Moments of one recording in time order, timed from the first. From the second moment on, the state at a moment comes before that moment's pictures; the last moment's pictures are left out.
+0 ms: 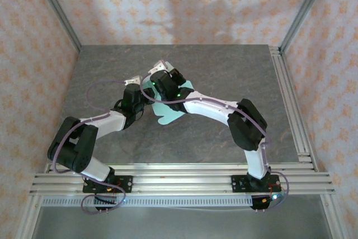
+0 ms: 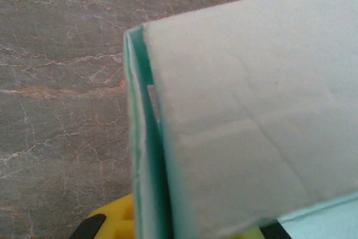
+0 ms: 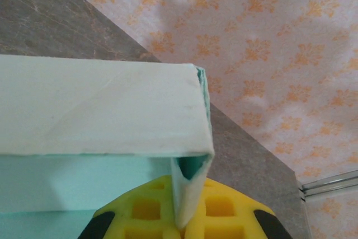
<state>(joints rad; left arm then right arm) -0.33 1.51 0.65 0.37 -0.02 -0.65 0.91 1.99 1.56 -0.08 0.91 -0.34</state>
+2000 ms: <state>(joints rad) -0.33 1.51 0.70 0.37 0.08 -0.59 0.48 1.52 1.30 -0.46 -0.51 -0.35</state>
